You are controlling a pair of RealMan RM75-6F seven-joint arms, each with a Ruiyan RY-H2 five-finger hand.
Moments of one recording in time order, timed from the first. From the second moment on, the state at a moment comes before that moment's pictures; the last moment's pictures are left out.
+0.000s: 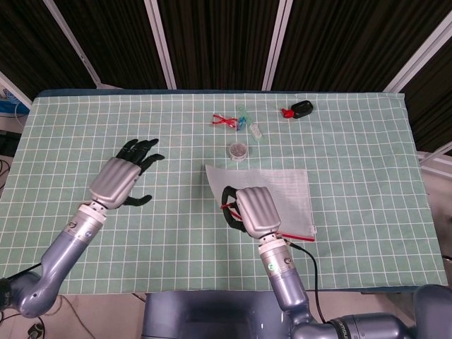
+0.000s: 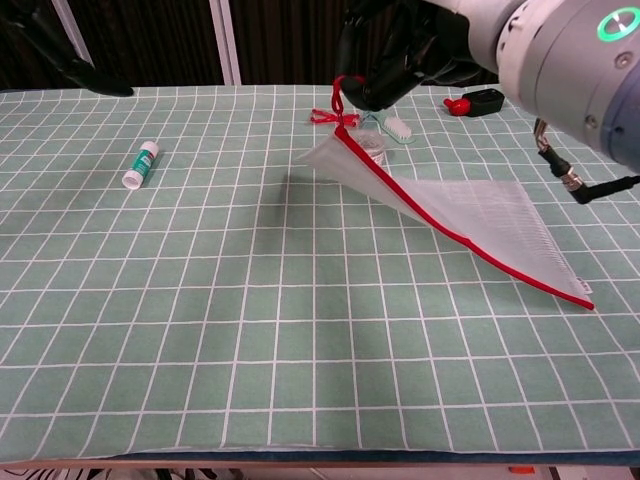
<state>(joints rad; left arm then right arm) -0.68 -1.15 -0.30 -1.90 1.15 0.95 0.35 0.70 -1.71 0.43 -2.08 -0.89 1.36 -0.85</state>
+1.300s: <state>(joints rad) -0.98 -1.52 -0.29 -1.79 0.86 0.96 0.43 0.76 -1.65 0.39 -2.12 -0.84 1.45 -0.78</state>
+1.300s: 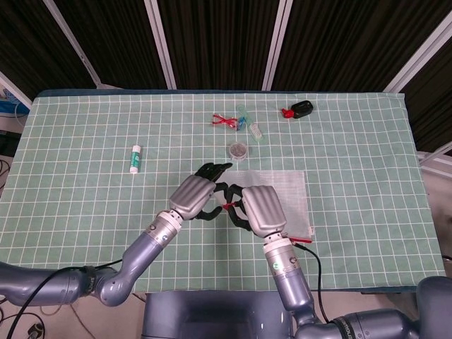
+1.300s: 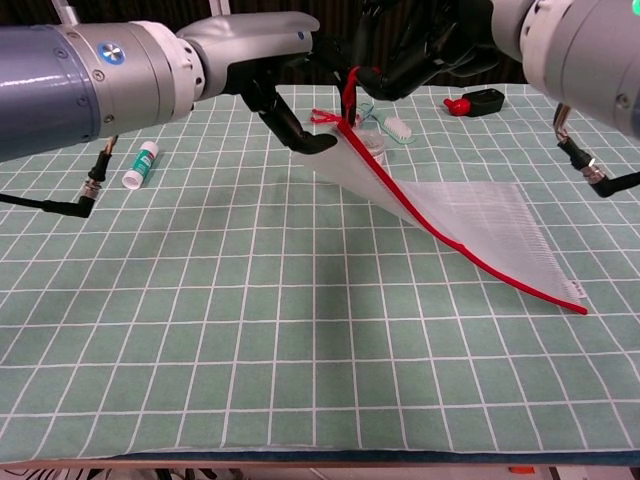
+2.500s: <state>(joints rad) -1.00 -1.57 -0.29 -1.78 0.87 1.03 0.38 0.73 -1.58 0.34 -2.16 -0.86 1.49 -0.71</state>
